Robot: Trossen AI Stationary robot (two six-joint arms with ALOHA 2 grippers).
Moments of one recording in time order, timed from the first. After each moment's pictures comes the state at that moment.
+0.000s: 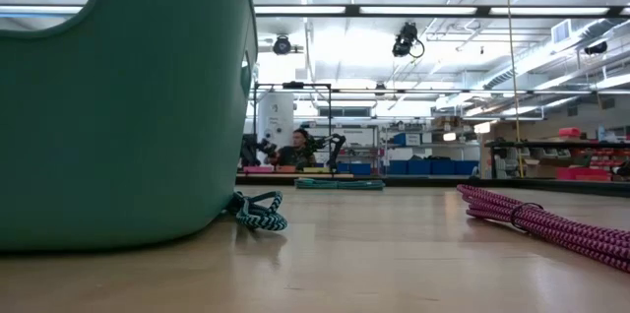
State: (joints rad) left arm -0.95 1.59 1.53 -1.22 -0.90 -1.57; right arm 0.05 1.49 2.21 -1.33 0.42 0.14
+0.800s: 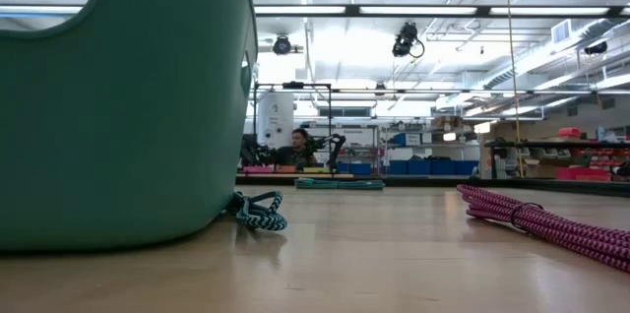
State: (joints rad) left arm -0.62 1.59 1.53 -0.87 -0.55 -0.67; right arm 0.06 1.49 2.21 -1.31 0.42 0.17
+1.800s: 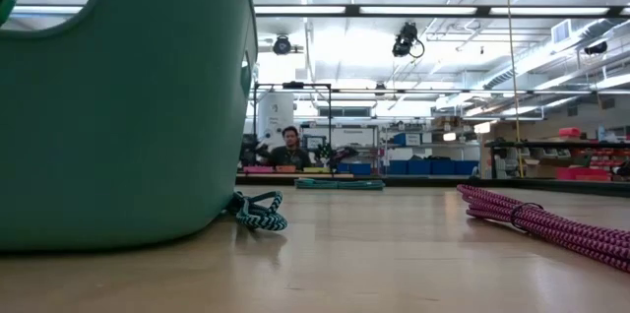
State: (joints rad) left arm -0.57 1.61 1.53 -1.27 -0.11 -0.93; right arm 0.06 1.49 2.21 -1.31 0.42 0.13
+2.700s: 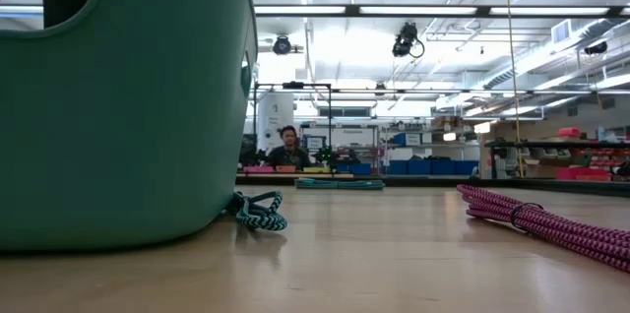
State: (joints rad) left arm -0.36 1.88 1.53 -1.29 0.26 -0.29; right arm 0.06 1.49 2.21 -1.32 0.42 0.14
